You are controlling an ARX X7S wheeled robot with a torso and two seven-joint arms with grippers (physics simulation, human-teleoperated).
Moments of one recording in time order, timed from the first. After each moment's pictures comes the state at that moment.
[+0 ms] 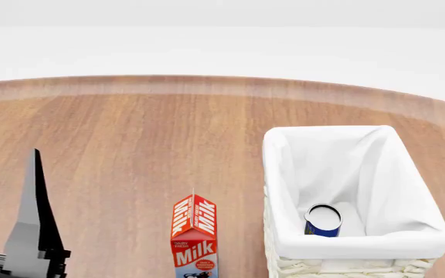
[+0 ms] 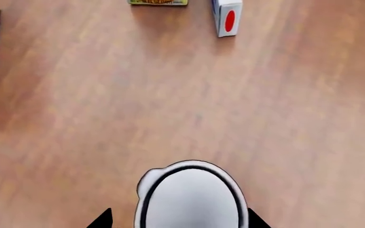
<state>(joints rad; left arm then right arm) -0.16 -0.46 0.32 0.75 -0.13 -0.20 -0.41 0.05 0.71 -0.88 -0.39 1.06 0.68 0.59</state>
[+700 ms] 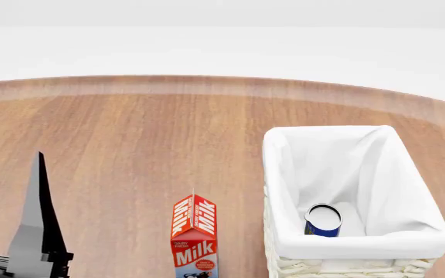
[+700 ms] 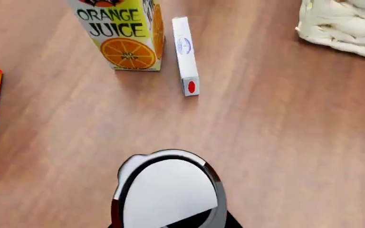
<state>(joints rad) -0.15 -0.47 0.33 0.74 -0.13 -0.19 -0.41 0.09 0.78 -0.82 -0.51 1.12 0.65 0.67</state>
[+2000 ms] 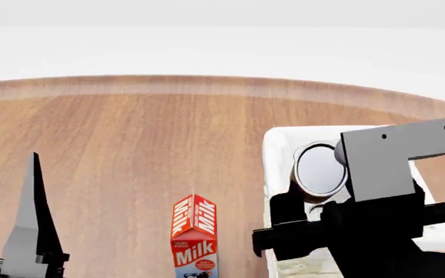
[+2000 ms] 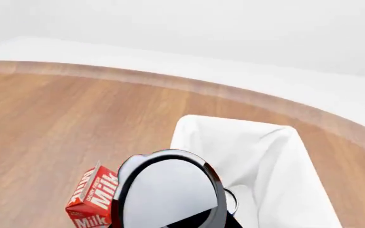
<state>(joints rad) -0.15 -0.48 0.33 0.75 -0.14 -0.17 -0.42 0.90 0.89 -0.56 -0.47 1.63 0.85 0.89</state>
